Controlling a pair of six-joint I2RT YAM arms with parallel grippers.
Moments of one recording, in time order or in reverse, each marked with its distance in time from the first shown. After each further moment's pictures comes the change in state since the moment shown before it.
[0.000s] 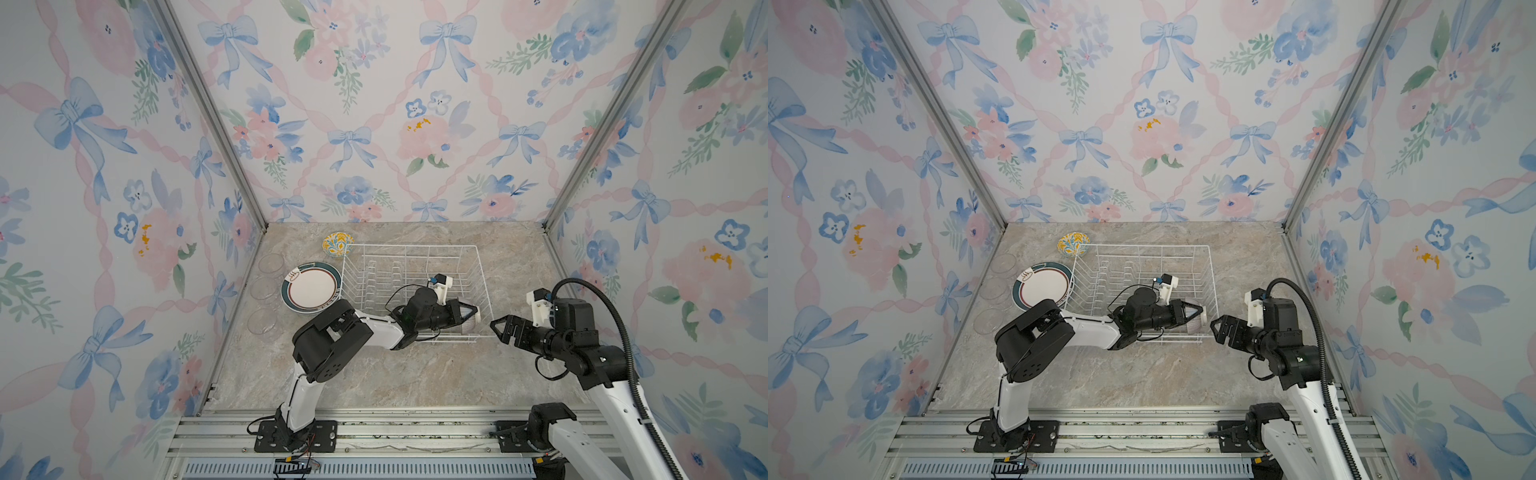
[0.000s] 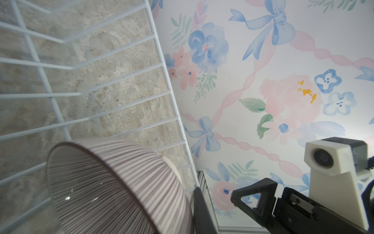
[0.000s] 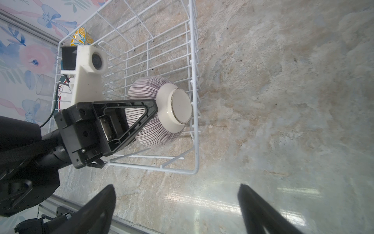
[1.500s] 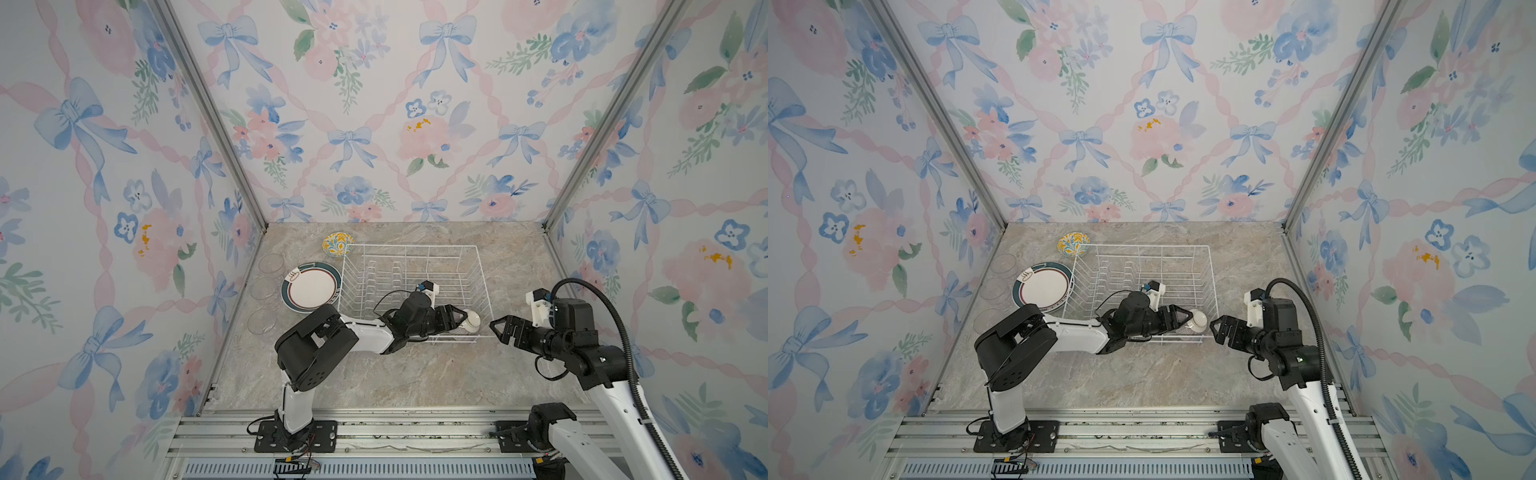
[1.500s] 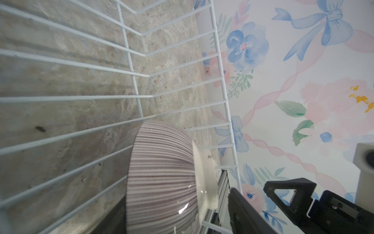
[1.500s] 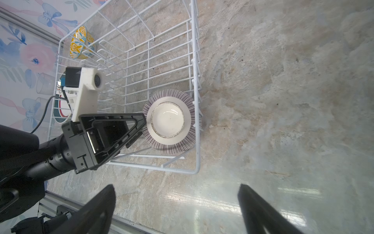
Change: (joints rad) left arm 0.005 -0.124 -0.112 -0.180 -0.088 0.032; right arm 0.006 0.000 0.000 0.000 0.000 0.000
